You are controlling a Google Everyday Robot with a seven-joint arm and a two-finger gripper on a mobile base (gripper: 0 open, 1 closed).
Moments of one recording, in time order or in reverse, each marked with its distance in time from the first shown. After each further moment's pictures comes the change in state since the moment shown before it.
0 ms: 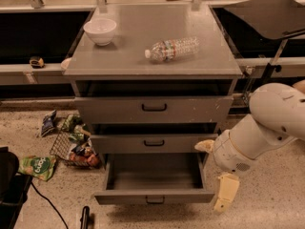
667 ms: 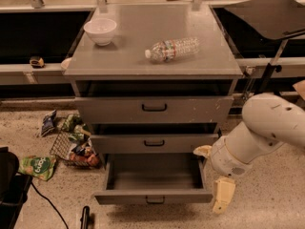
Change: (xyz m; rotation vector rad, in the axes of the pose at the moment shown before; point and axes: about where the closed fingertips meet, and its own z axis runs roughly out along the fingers) arm 0.021 -0.008 0.027 -0.018 0.011 -0.011
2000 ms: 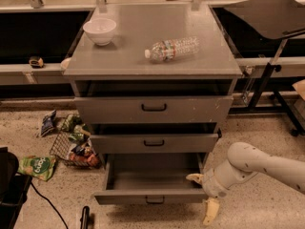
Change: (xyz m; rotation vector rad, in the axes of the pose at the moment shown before) arm 0.109 -0.048 0.200 -0.094 -0.172 -0.031
